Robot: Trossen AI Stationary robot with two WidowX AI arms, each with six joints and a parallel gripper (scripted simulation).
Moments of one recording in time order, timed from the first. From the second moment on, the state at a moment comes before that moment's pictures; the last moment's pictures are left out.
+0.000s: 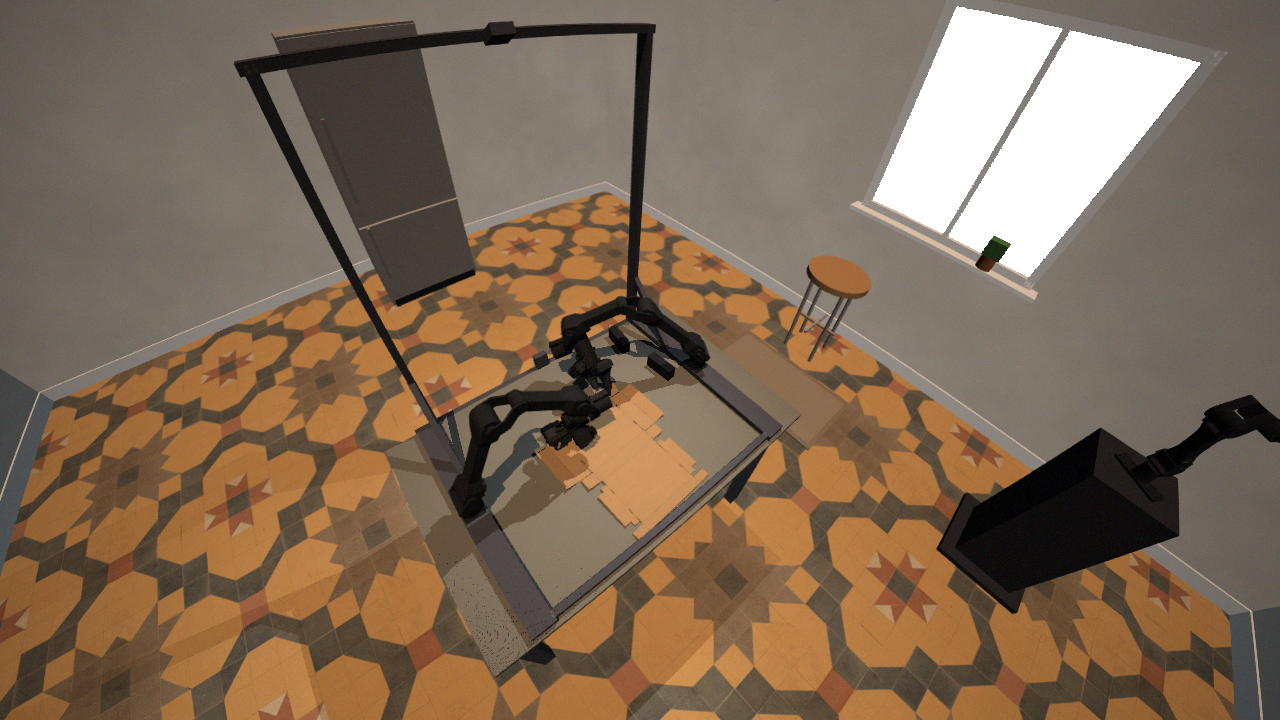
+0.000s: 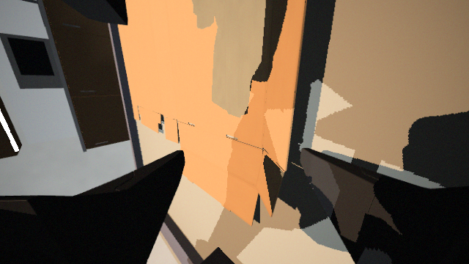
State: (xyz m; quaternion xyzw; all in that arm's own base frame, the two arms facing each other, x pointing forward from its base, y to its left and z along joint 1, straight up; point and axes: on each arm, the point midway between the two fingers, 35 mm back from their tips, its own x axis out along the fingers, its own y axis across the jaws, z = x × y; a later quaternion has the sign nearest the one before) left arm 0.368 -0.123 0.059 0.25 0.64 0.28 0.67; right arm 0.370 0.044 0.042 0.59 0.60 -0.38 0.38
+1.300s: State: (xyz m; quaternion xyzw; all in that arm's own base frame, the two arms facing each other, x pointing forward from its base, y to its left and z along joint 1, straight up) left arm 0.368 -0.123 0.059 0.25 0.64 0.28 0.67; right arm 0.371 0.043 0.014 0.60 0.60 -0.37 0.38
